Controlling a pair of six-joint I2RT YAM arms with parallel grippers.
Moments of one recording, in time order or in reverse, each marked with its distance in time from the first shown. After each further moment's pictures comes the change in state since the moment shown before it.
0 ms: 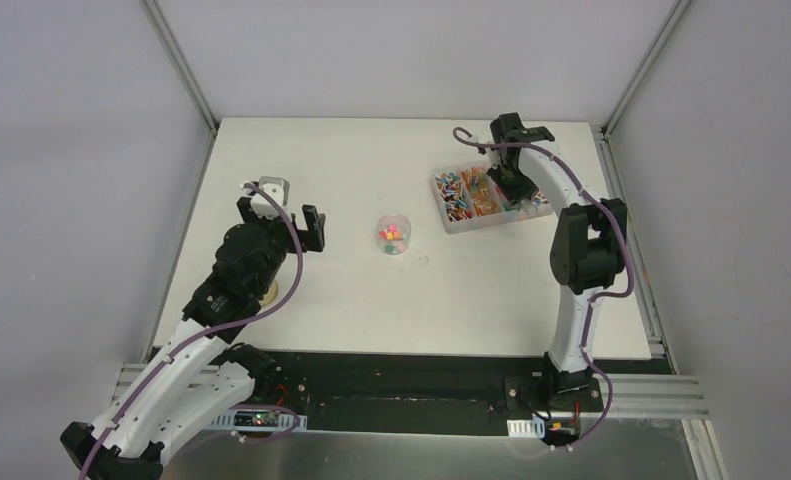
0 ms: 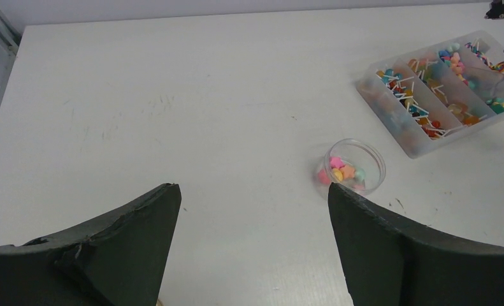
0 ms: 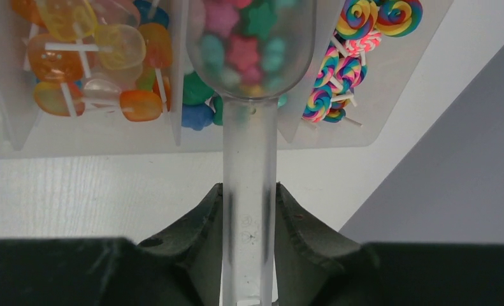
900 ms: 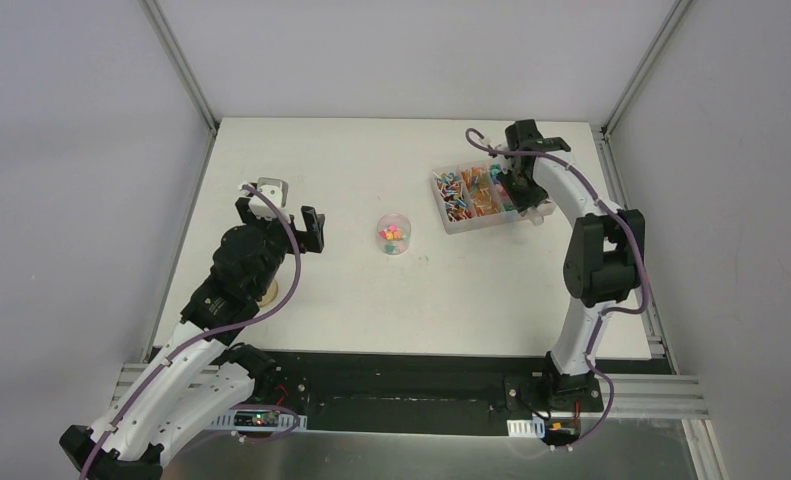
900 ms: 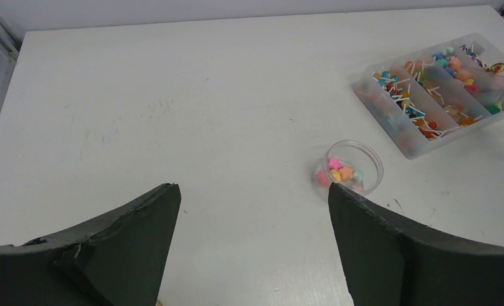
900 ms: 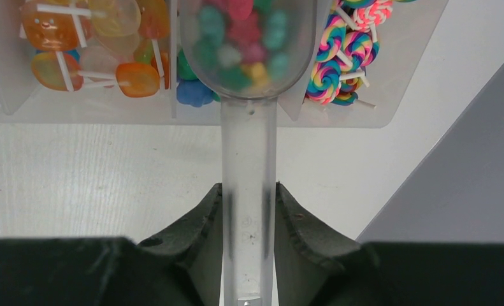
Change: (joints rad) left arm 0.000 -0.023 -0.005 0.002 0.007 0.008; right arm -0.054 -0.118 -0.192 0.151 -0.082 0.007
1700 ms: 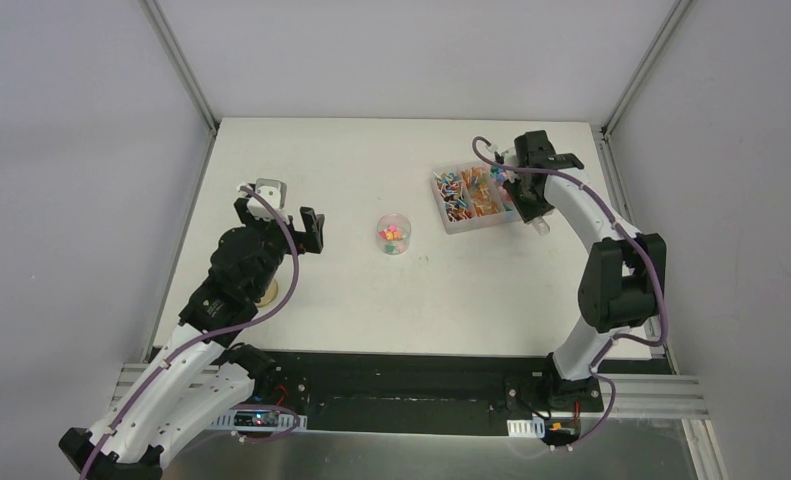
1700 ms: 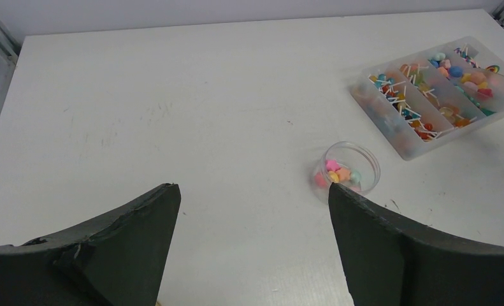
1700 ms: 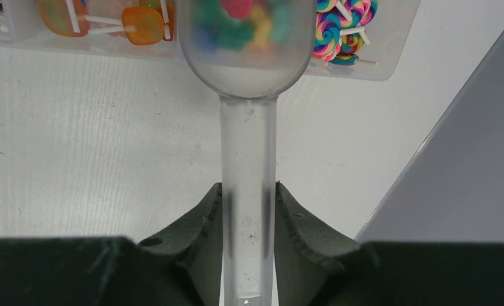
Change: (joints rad) left arm 0.000 -0.011 0.000 0.000 0.007 0.002; right arm -0.005 -0.186 -0.190 0.071 -0.008 0.001
